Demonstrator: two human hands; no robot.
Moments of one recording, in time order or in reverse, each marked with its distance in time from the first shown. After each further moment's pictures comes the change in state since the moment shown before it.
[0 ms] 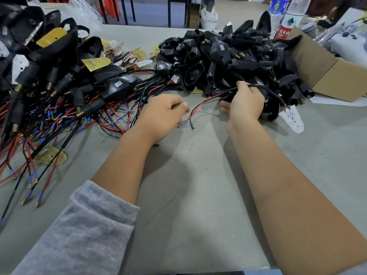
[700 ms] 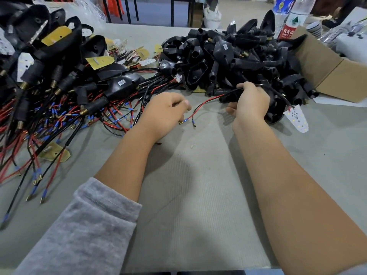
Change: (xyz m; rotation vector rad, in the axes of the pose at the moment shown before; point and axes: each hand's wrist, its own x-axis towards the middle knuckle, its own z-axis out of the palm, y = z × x) left_hand 0.002 -0.003 0.001 -0.097 0.002 -0.030; right_hand 0.006 -0.003 -0.007 -0.020 -0.013 0.024
